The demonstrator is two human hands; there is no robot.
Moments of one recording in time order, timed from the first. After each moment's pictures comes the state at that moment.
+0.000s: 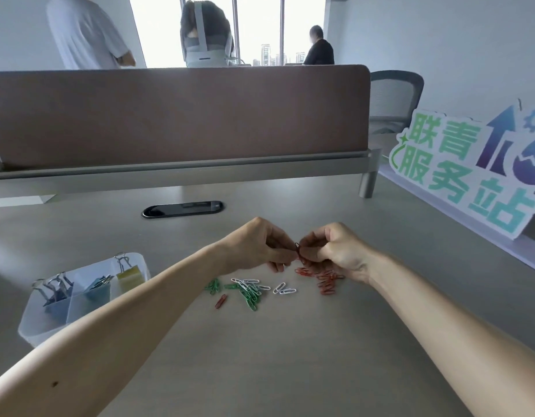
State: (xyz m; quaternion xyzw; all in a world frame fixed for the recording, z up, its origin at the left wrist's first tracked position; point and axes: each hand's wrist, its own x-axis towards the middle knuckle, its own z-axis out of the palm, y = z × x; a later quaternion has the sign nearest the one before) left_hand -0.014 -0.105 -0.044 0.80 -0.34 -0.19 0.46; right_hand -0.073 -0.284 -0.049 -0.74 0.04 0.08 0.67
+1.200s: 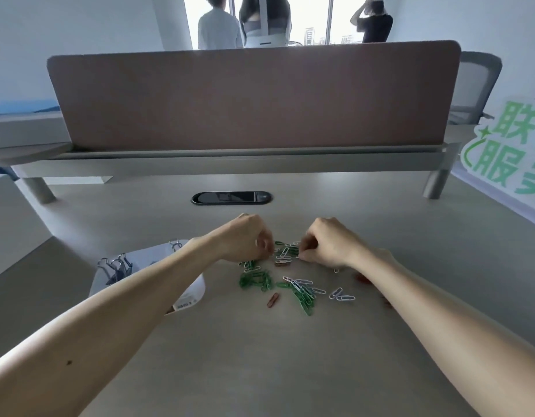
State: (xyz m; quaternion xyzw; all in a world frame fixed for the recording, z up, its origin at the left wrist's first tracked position) left_hand 0.037 -0.009 -0.057 0.93 -0.32 -0.06 0.16; right_hand 0.003 -0.211 -0.067 -0.97 -0.15 -0.01 0.19
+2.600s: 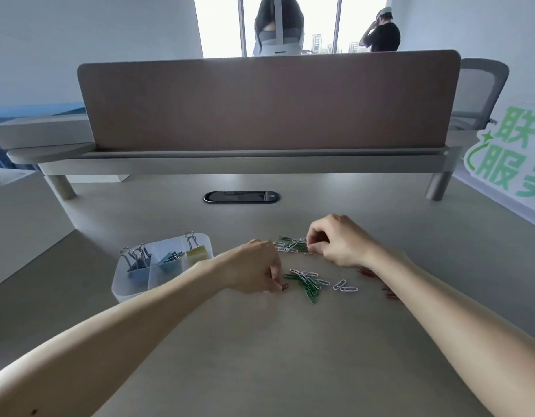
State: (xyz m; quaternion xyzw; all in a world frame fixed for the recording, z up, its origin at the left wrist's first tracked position) left_hand -0.031 -0.006 -0.058 0.93 -0.33 -0.11 0.11; right_hand -0.021 -0.211 -0.055 -0.96 -0.16 -0.02 0.24
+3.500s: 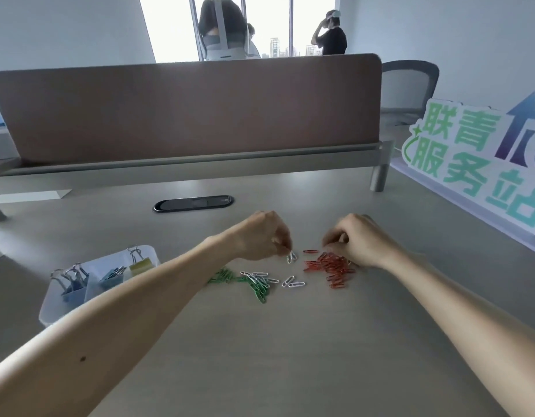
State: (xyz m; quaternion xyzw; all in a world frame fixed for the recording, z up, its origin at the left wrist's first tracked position) left_hand -0.002 -0.105 -0.037 0.90 -0.39 -0.06 0.18; right_hand -0.064 -0.314 -0.054 -0.97 -0.08 -0.09 0.21
